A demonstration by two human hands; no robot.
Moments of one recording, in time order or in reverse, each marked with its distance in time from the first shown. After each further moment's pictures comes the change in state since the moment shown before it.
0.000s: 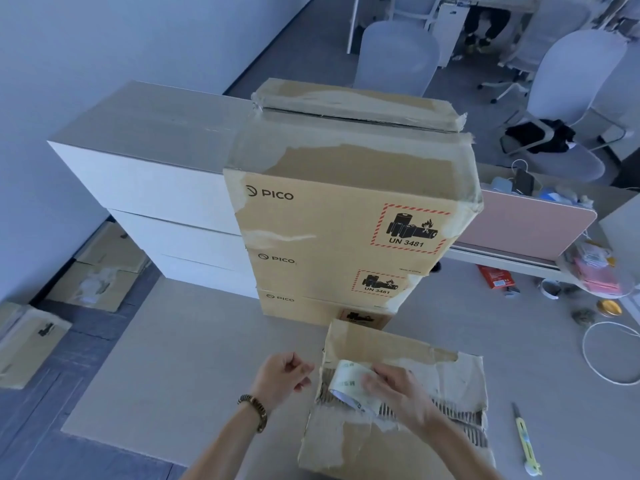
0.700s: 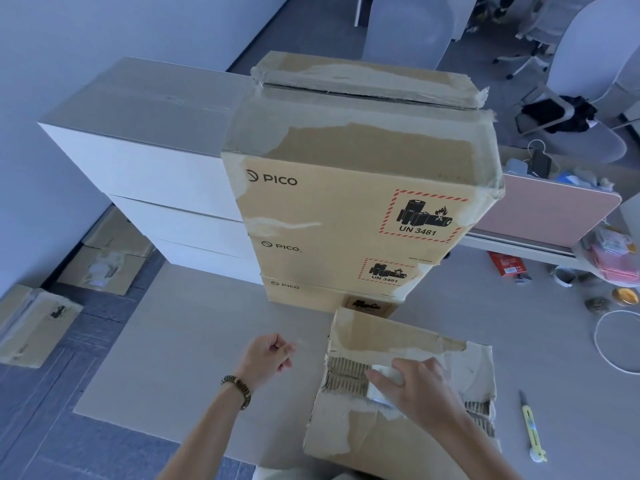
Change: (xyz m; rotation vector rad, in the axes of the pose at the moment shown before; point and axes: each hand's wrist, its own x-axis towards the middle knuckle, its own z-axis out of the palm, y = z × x) left_hand 0.018 -0.015 -0.035 0.088 0.049 0.013; right_hand -0.012 -0.006 -0.006 -0.543 0.206 0.091
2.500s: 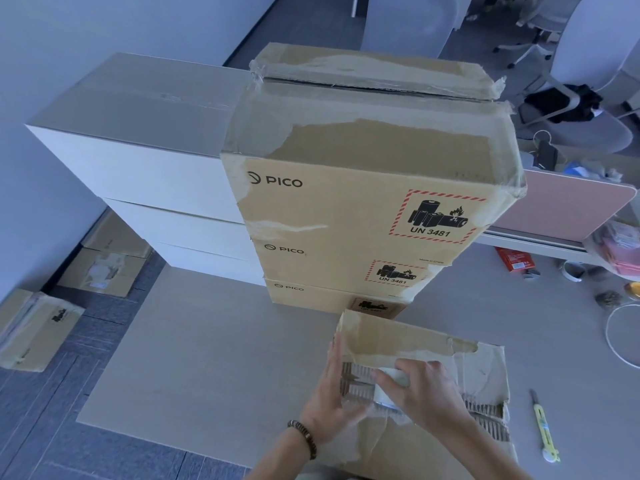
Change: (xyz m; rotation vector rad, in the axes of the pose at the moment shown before) left_hand -0.018 -0.029 0.103 0.101 -0.224 0.395; right_hand 0.013 -0.001 0.015 -0.024 -0.017 0.026
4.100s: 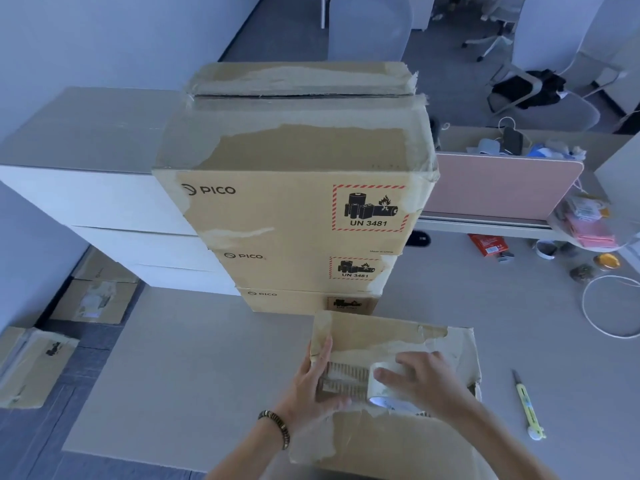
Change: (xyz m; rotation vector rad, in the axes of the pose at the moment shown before) left_hand 0.009 0.013 -0.013 0.305 -0.172 -0.118; right_hand -0.008 0.052 -0.024 0.287 -0.078 -0.027
